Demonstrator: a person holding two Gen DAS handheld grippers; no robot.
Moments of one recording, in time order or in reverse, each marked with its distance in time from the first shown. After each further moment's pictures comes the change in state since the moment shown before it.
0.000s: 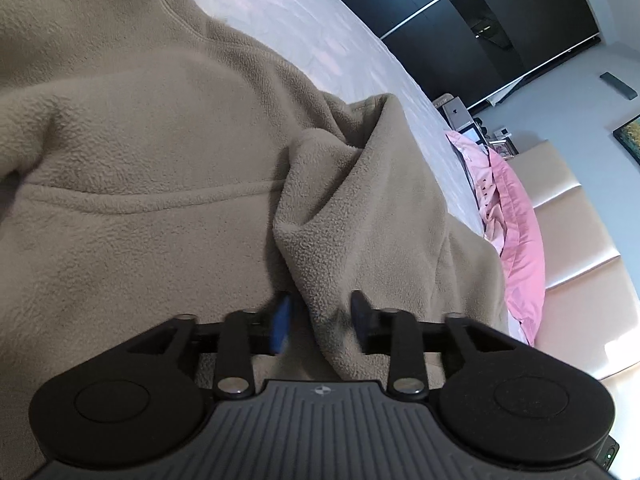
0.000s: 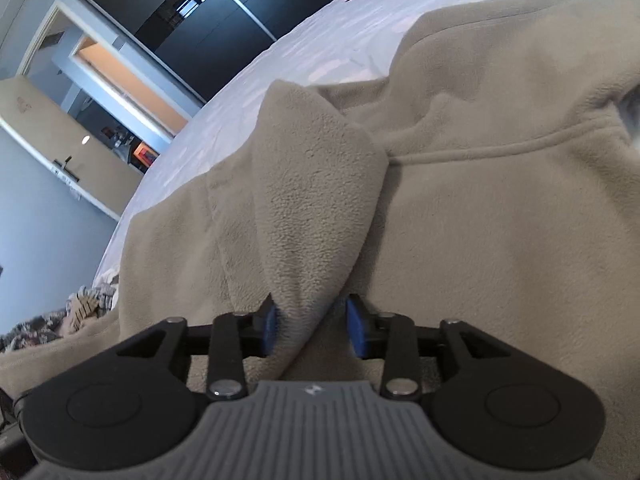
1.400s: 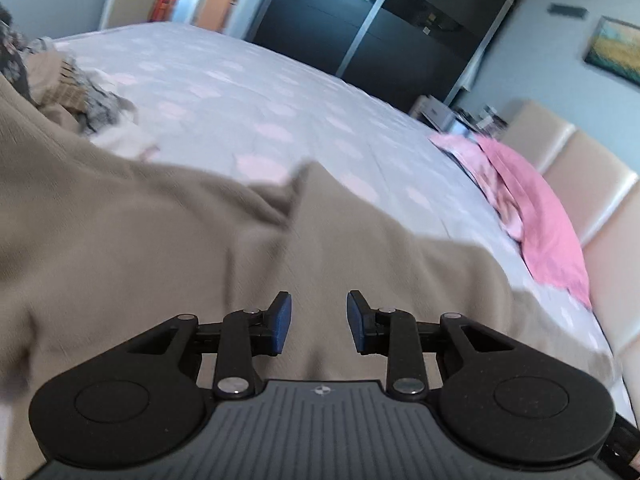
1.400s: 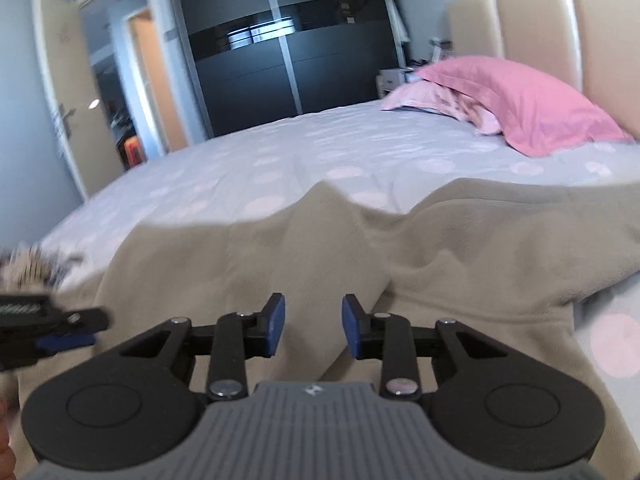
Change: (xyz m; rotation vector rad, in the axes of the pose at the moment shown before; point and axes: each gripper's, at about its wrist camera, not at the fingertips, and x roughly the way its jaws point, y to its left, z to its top) left arm -0.013 -0.072 0.018 0.347 -0.175 0.135; right arm -0.028 0.054 0.006 -0.396 -0.274 -0.179
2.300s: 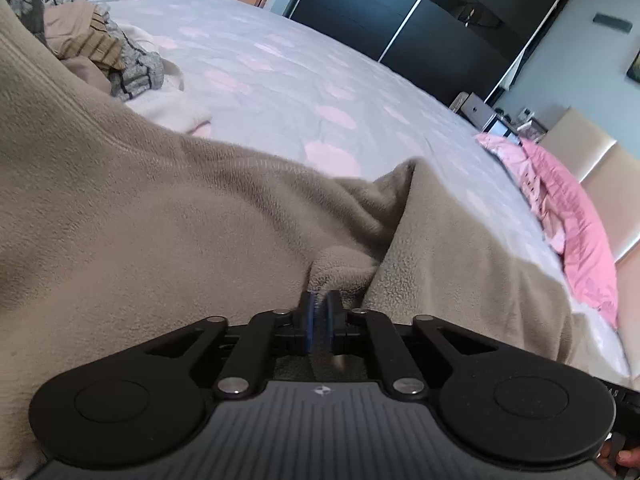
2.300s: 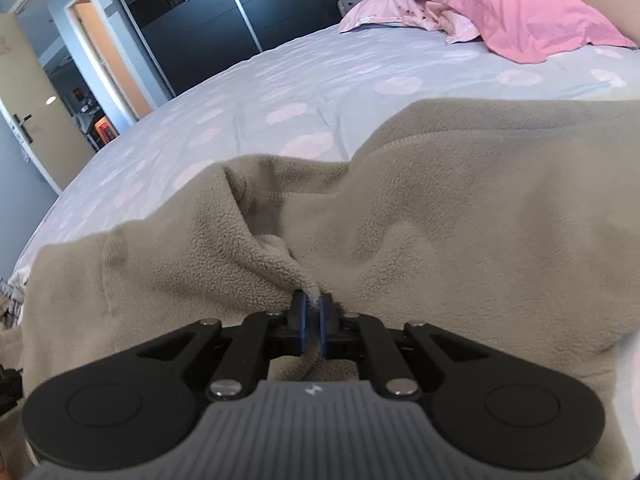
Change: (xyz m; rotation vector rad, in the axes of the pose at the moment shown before) left arm 0.046 0.057 0.010 -0.083 0.045 0.043; right arm 0.088 -0.061 0.025 0.134 0.205 -0.006
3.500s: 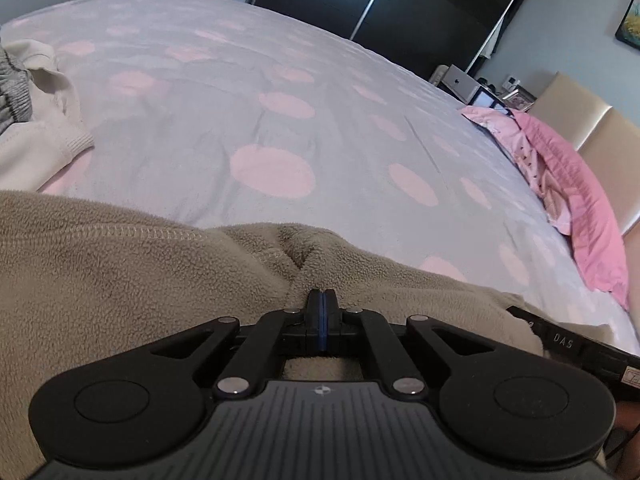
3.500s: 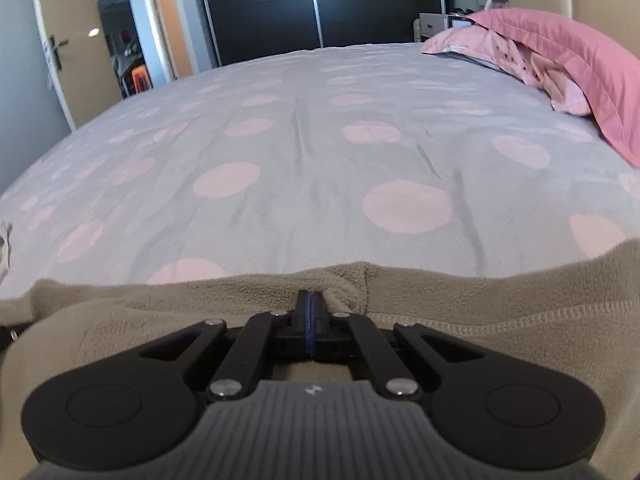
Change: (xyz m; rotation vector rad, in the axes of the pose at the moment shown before) left arm 0.097 -0.040 0.033 0.116 0.082 -0.044; right arm 0.125 0.077 0.046 -0.320 0.011 -0.001
